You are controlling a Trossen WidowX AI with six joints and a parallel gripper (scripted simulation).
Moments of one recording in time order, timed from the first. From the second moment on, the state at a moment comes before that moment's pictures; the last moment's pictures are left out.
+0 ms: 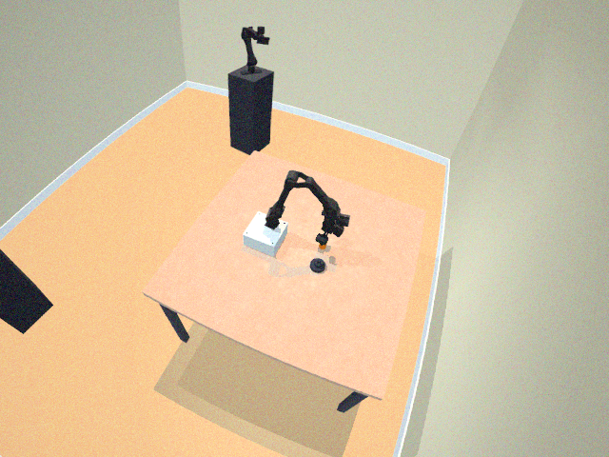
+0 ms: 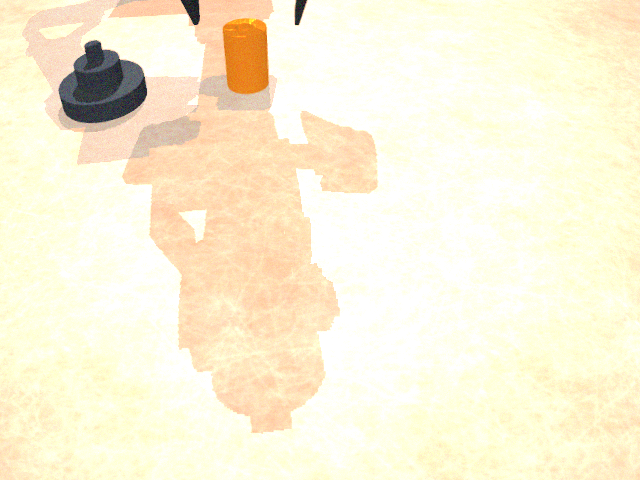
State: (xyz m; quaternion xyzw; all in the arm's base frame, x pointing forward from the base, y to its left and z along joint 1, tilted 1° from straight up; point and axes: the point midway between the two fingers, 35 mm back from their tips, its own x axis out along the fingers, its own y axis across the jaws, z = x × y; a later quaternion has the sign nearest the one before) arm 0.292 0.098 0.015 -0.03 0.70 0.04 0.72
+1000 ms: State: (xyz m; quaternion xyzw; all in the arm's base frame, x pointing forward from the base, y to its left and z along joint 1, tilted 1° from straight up) arm 0.293 0.098 -0.034 -0.03 0.70 0.04 0.72
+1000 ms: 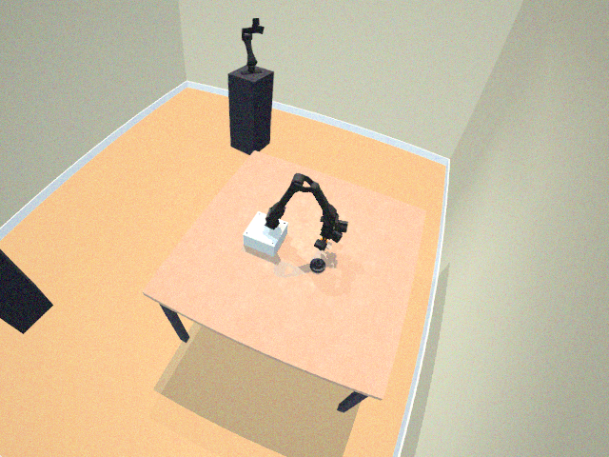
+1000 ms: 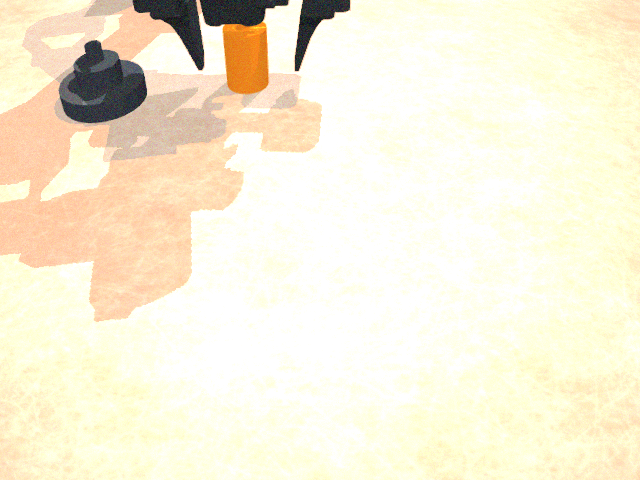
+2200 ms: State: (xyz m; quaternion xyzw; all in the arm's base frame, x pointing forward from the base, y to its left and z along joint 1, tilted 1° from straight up) arm 0.295 0.102 0.047 -0.03 0.70 0.04 0.71
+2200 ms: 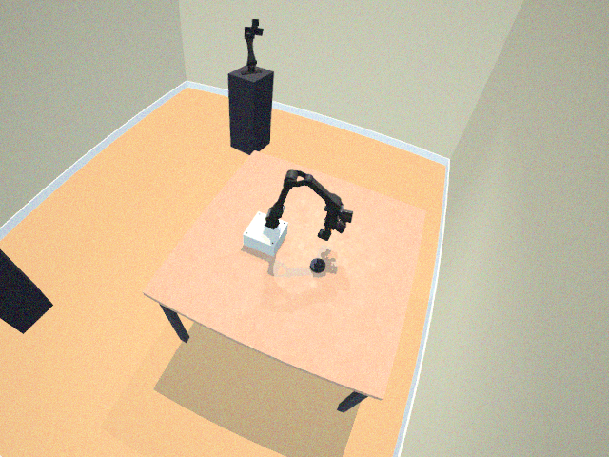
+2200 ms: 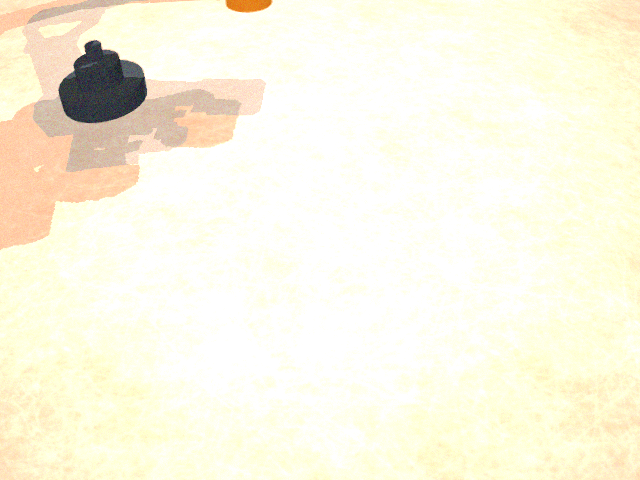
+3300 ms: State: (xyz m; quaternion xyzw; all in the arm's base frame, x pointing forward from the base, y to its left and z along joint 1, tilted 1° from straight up) arm 0.316 0.044 0.076 -0.03 0.70 0.04 0.72
